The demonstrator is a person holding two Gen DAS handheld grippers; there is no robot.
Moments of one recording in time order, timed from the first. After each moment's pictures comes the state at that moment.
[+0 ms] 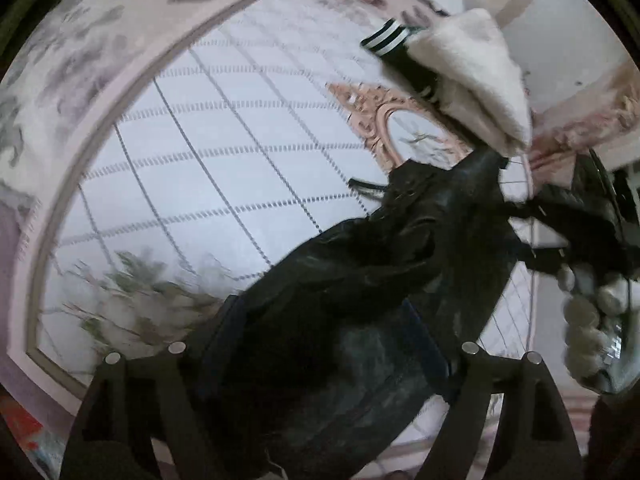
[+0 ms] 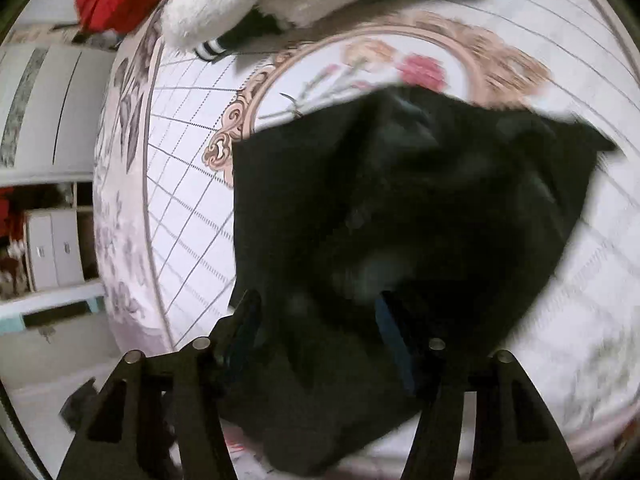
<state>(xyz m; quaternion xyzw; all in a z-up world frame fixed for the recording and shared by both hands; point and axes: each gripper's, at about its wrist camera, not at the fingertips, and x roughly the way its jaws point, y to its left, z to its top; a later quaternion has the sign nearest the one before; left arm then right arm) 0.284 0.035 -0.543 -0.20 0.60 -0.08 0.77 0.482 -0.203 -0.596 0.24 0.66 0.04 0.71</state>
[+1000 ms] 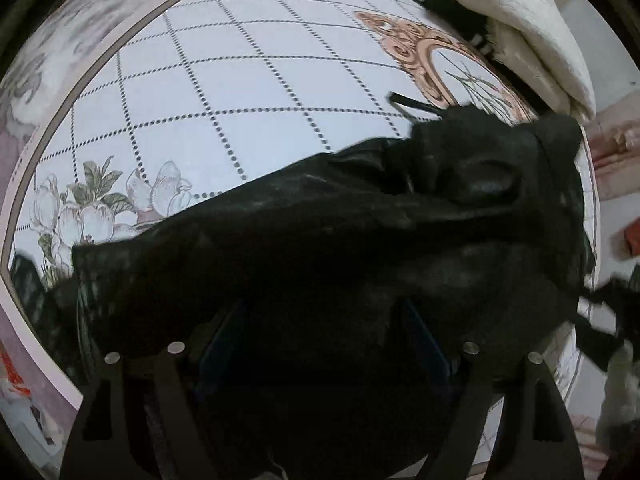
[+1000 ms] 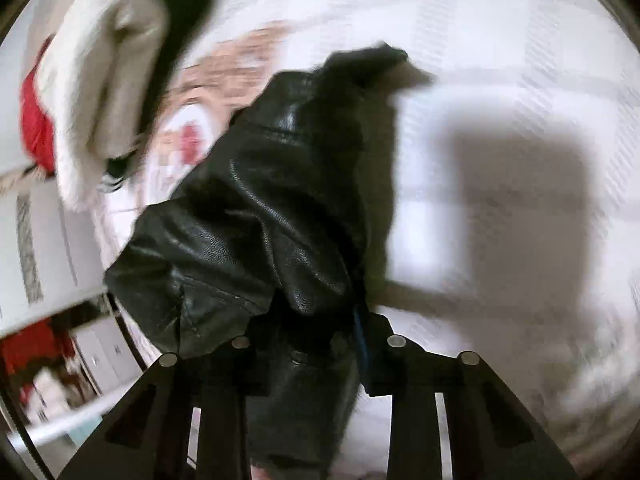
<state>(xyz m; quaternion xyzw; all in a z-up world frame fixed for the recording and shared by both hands) 0.257 -0.008 -0.606 -0.15 0.63 0.01 0.76 0.344 -0.412 -0.658 0.47 0.63 -0.08 0.61</state>
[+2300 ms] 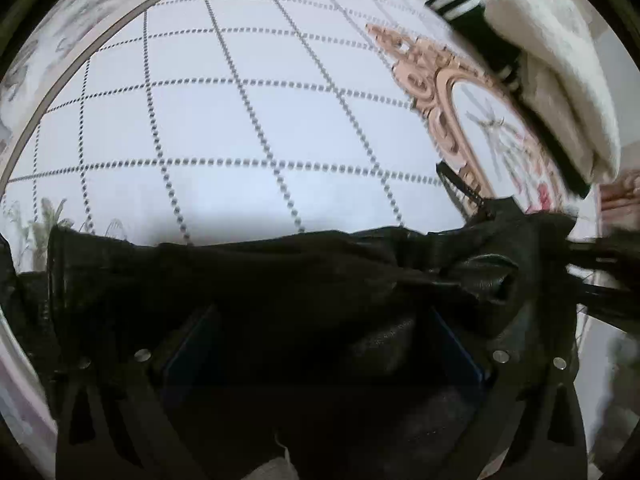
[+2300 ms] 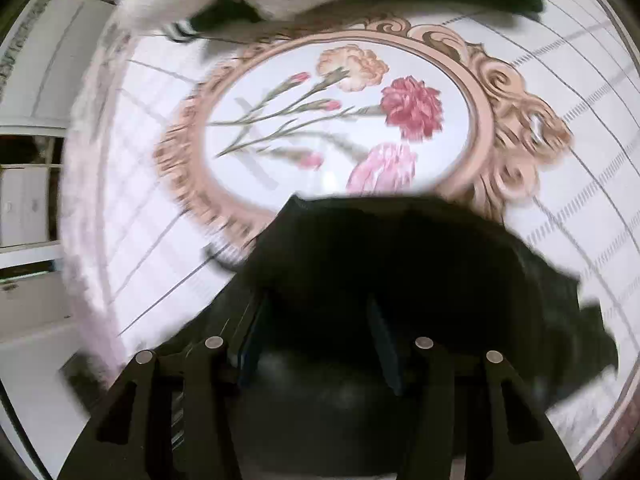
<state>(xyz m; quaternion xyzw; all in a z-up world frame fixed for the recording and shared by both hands) 0.318 -0.010 -0.626 -0.22 0.62 0.04 0.75 0.507 -0.265 -0.627 0.15 0.70 0.05 0.69</state>
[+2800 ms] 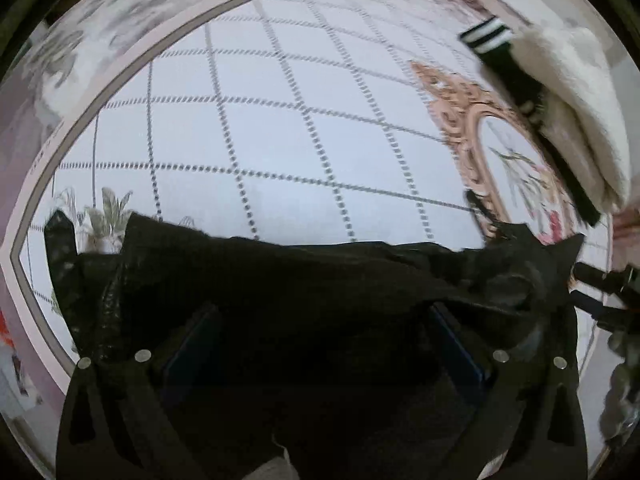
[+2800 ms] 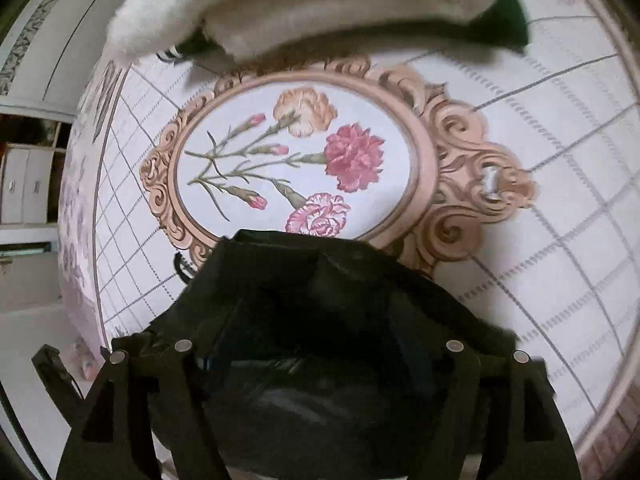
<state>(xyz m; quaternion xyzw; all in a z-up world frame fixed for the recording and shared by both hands) 0.297 0.015 -0.607 -0.22 0.61 0.11 0.75 0.517 -0.324 -0.603 0.13 0.69 0.11 0.71</state>
